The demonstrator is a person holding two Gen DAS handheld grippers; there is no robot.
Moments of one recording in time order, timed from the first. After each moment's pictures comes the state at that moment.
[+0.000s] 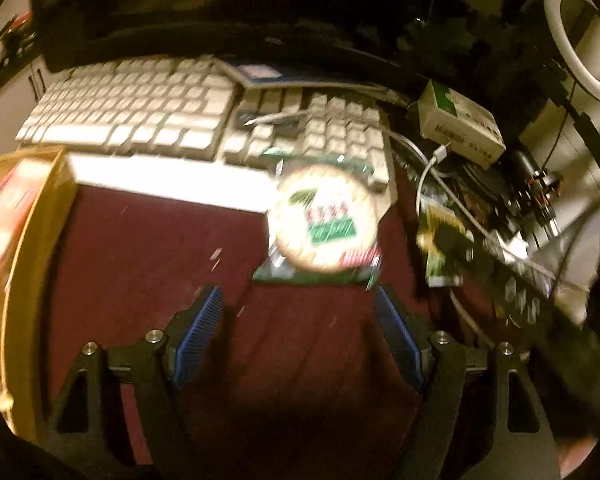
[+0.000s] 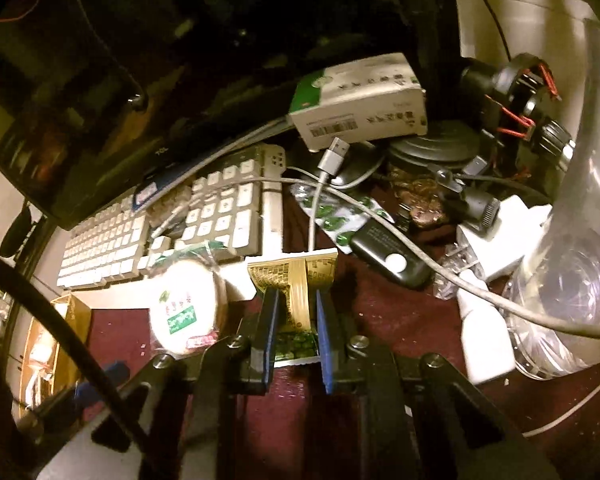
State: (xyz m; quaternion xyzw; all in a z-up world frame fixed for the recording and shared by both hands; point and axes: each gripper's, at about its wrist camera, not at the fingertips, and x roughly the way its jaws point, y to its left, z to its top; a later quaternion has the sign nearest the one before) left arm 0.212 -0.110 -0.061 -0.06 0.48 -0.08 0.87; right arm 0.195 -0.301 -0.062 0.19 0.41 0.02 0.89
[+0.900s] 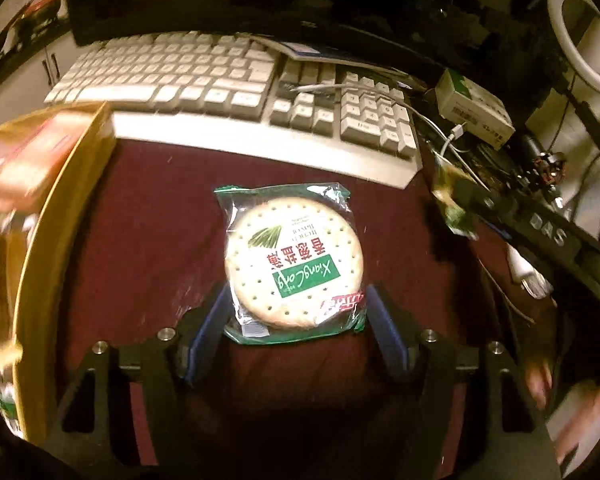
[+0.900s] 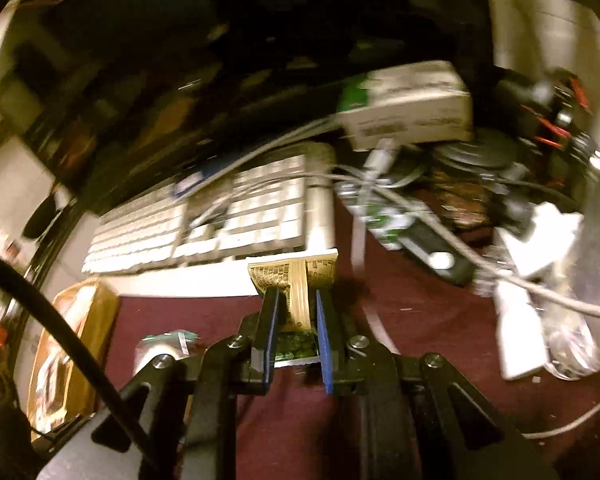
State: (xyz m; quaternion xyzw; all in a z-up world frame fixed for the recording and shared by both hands) left arm 0.163 -0.068 -0.074 -0.08 0.48 -0.07 0.87; right arm 0.189 -0.278 -0.053 0.18 0.39 0.10 0.90
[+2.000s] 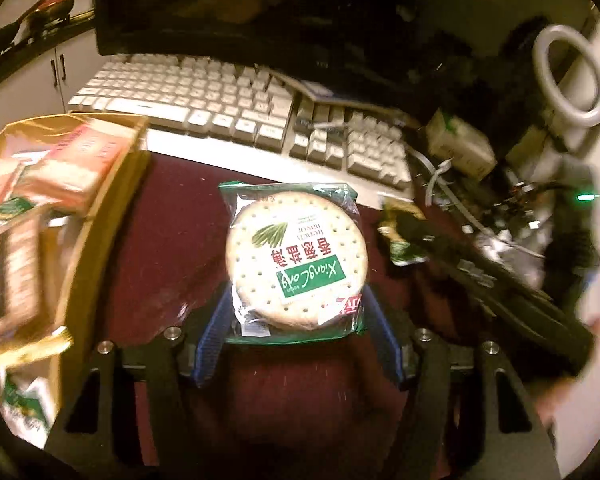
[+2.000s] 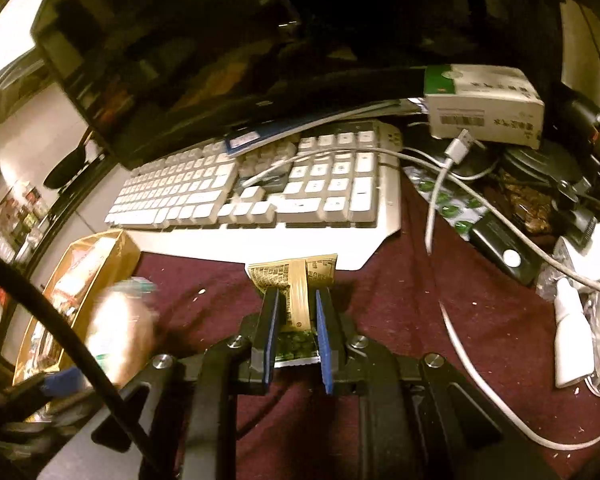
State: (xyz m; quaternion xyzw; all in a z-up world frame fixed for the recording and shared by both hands) left arm 0.135 -0.033 -0.046 -0.12 0.43 -0.09 0.89; right arm 0.191 -0.241 -0.065 0.12 0.39 0.16 0.90
